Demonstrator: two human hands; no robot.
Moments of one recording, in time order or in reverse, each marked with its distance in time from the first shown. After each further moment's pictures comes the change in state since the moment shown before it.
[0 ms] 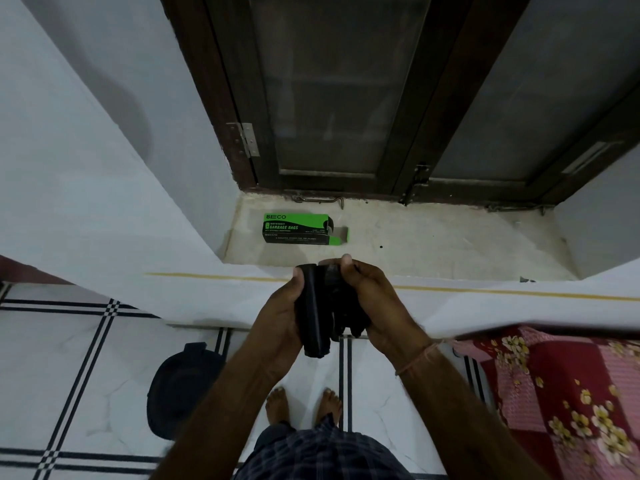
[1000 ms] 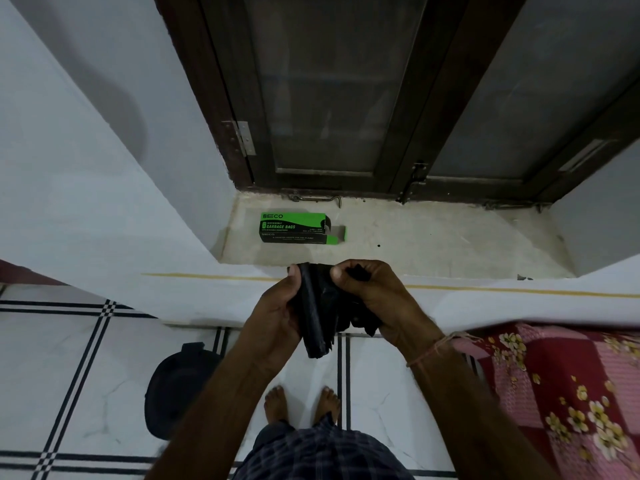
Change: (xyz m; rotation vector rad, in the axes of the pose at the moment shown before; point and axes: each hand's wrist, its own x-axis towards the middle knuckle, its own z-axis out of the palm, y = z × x) left_hand -0.002 0.011 0.002 -0.084 0.010 -0.020; right_hand -0.003 -0.015 -0.013 -0.056 -0.087 0.002
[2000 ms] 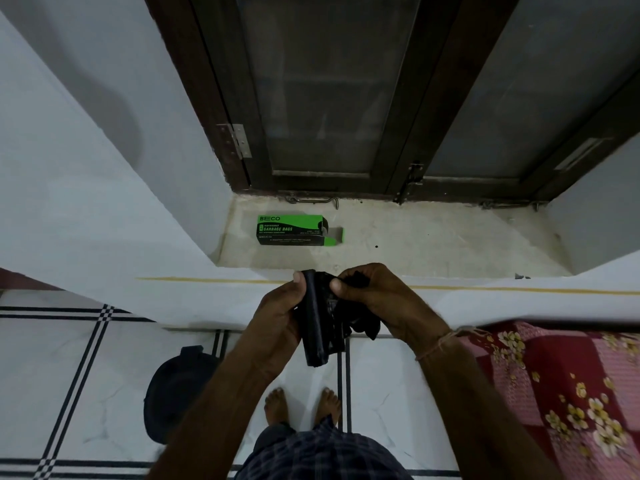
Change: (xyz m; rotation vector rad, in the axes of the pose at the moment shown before) left_hand 0.006 -0.005 -0.001 0.030 0.033 0.000; right_hand 0.009 0.004 -0.020 -0.171 -0.115 0.052
